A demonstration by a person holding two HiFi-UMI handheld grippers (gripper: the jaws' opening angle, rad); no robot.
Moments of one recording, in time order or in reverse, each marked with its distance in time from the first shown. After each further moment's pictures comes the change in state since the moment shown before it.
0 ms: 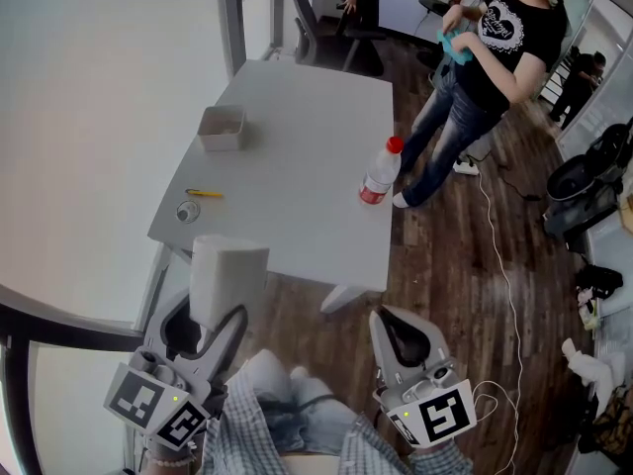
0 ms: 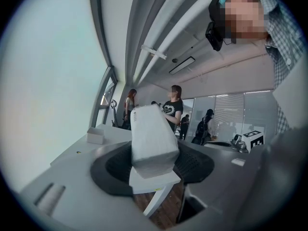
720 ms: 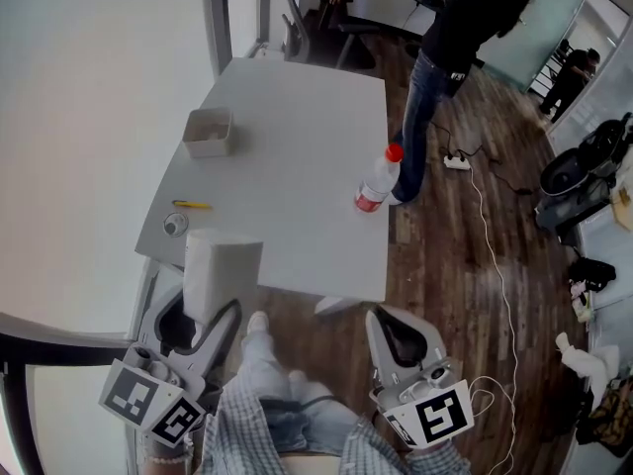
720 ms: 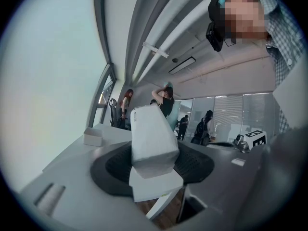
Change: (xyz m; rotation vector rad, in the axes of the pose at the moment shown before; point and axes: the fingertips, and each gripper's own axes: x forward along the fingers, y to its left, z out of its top) left arm 0.037 0.029 0.008 -0.010 0.004 -0.032; right arm 0.032 -0.015 -0.003 -0.004 0.029 -0.035
